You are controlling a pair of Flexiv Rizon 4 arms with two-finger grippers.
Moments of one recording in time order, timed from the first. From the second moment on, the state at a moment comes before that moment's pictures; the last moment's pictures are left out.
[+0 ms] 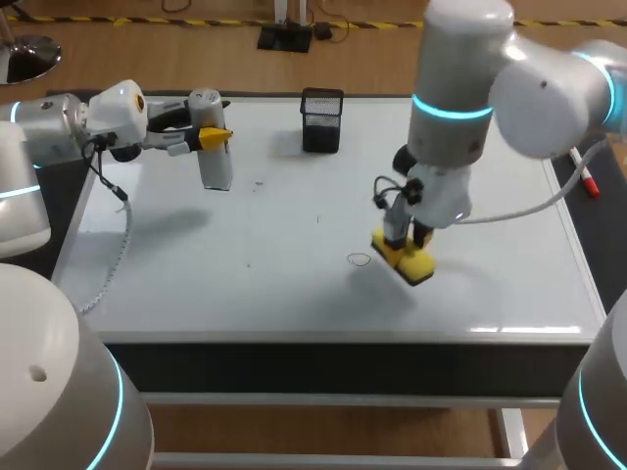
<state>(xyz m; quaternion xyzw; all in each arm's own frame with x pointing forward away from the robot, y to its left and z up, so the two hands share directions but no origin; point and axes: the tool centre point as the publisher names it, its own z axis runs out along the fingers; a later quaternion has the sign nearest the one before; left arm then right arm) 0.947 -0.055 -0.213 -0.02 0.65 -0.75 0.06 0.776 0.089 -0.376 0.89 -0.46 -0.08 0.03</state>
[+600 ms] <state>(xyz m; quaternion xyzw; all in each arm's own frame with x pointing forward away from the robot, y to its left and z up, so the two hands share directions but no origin) 0.947 -0.055 -0.213 -0.02 0.65 -0.75 0.06 0.780 0.149 -0.395 0.89 -0.46 -0.05 0.03</state>
